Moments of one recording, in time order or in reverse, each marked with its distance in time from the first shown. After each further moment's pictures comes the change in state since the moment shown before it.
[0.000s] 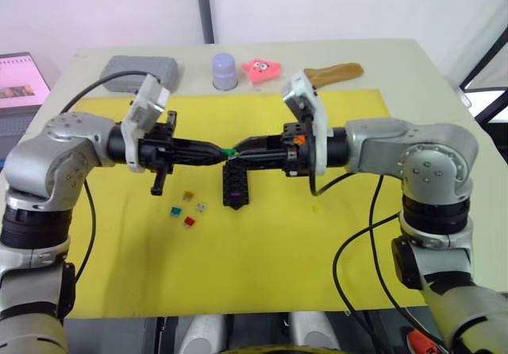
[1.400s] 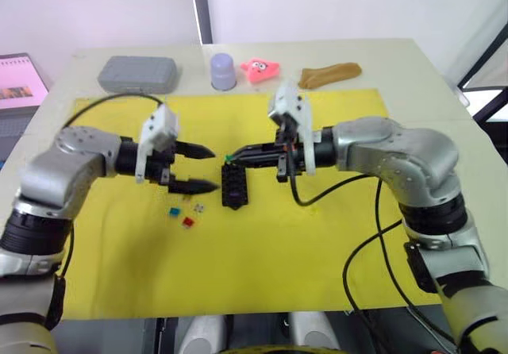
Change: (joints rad) left arm 0.112 0.062 -0.157 0.100 0.250 -0.206 0.050; right arm 0.021 -0.116 0.291 0.066 -0.302 -0.345 0.164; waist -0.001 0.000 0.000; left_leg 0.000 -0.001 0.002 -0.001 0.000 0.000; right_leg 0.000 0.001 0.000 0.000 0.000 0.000
